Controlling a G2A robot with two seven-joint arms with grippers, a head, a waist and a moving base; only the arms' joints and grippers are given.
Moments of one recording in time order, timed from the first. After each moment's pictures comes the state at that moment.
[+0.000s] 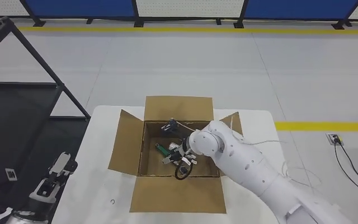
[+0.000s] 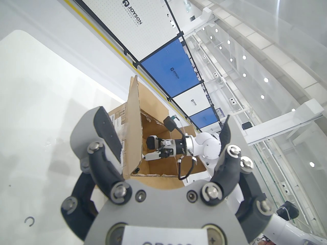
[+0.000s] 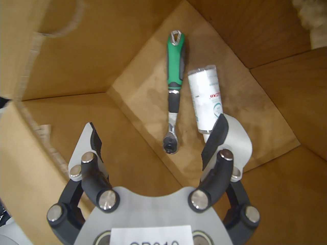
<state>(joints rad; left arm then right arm) 1.74 -1.27 -2.07 -2.23 -0.06 -0.13 -0.46 -0.22 -1.45 0.49 -0.97 -0.47 -0.14 1.03</state>
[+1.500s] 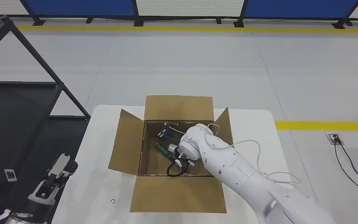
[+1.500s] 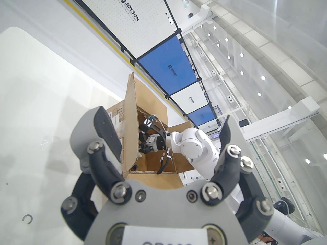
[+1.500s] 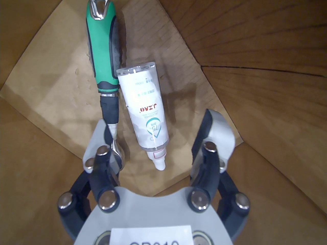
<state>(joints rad) 1.75 -1.26 -2.08 -2.24 -0.07 -0.14 -0.47 -0.17 -1.61 0.35 -0.71 -0.79 -0.13 0.97</state>
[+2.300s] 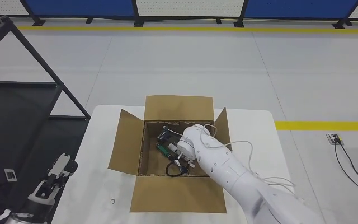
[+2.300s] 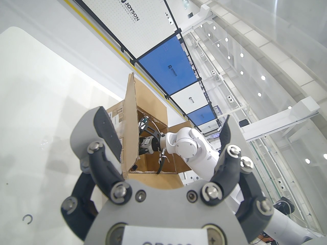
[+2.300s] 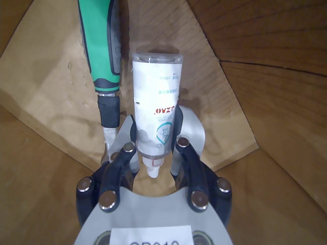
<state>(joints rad) 1.75 -1.26 -2.08 -2.24 -0.07 -0.14 -0.47 -0.16 -1.71 0.38 -0.52 -0.80 -0.23 0.94</state>
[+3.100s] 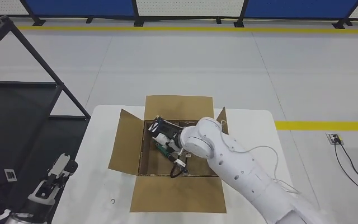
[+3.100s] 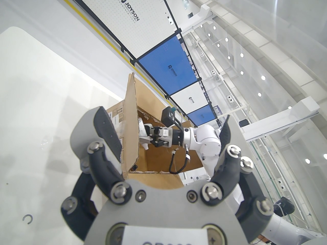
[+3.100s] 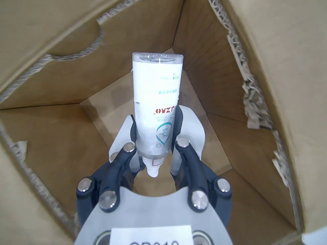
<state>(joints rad) 1.75 -1.26 -2.08 -2.24 -0.07 -0.14 -0.47 -0.35 -1.48 0.71 -1.21 -0.93 -0.28 1.06</state>
